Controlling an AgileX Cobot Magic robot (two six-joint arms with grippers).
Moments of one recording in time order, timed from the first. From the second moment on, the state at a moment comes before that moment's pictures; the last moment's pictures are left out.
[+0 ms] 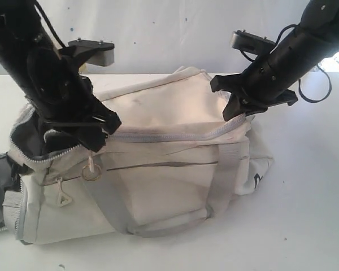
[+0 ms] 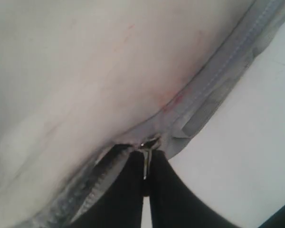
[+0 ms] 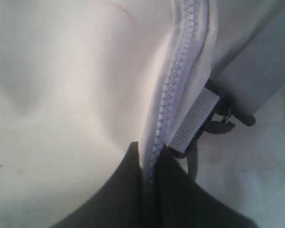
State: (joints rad) left arm -0.53 1.63 -1.37 -0.23 1.18 0.18; right arm 0.21 1.83 -1.41 0.47 0.93 -0.25
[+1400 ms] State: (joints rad) left arm -0.34 1.40 -1.18 -0.18 1.18 0.14; right arm 0.19 1.83 -1.42 0.49 0.94 -0.28
